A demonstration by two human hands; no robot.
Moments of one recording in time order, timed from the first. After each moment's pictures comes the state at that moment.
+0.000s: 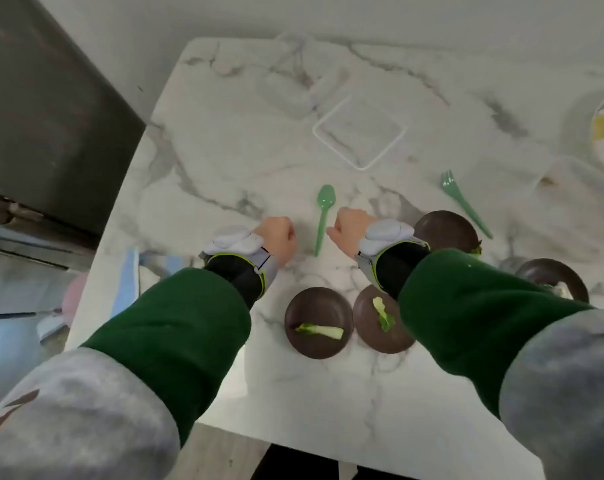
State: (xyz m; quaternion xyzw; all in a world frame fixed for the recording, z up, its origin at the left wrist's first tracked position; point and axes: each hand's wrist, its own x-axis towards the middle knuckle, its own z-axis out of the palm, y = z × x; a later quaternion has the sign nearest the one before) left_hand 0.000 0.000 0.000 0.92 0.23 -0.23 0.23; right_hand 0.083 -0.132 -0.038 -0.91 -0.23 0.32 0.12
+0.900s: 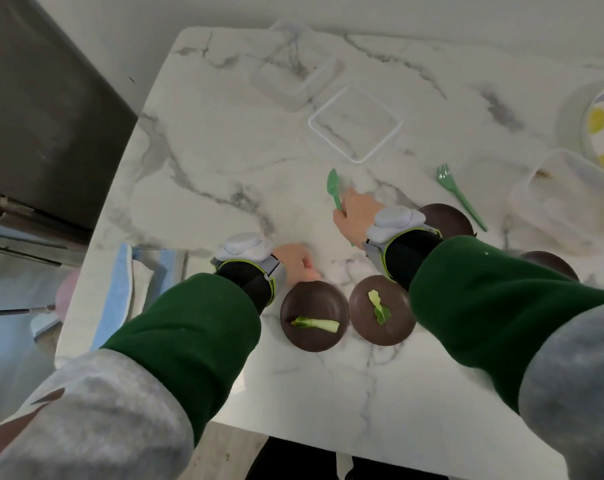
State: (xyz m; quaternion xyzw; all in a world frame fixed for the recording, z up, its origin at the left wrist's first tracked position) left_hand -0.015 -0.026 -0.008 0.86 0.14 -0.40 0.29; right_hand 0.093 -0.142 -0.035 -0.94 -0.20 0.25 0.12
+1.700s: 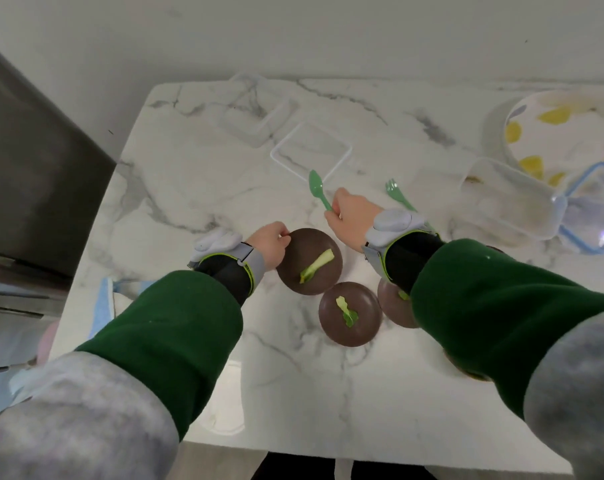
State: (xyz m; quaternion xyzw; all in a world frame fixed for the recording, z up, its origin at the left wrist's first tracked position) left_hand 0.017 -0.047 0.035 0.89 0.22 -0.24 0.31; right_hand 0.101 -0.200 0.015 -0.94 -0.21 0.19 0.19
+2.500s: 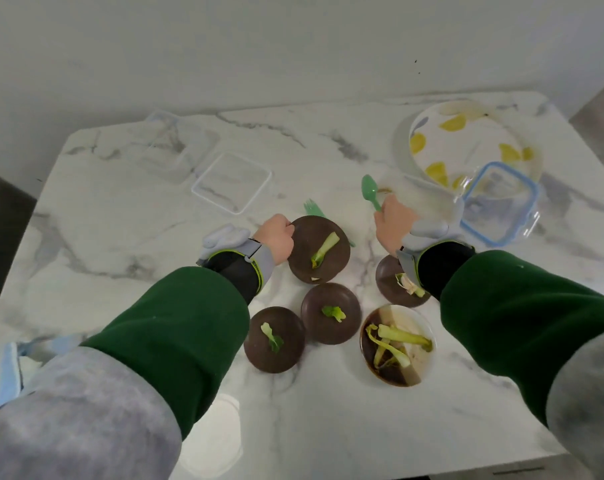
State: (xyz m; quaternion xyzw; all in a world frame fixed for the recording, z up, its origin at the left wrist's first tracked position) left_hand 0.092 -0.186 0.058 0.90 0.19 -0.22 0.33; right_hand 0.155 -0.383 0.014 -0.98 0.00 0.13 0.15
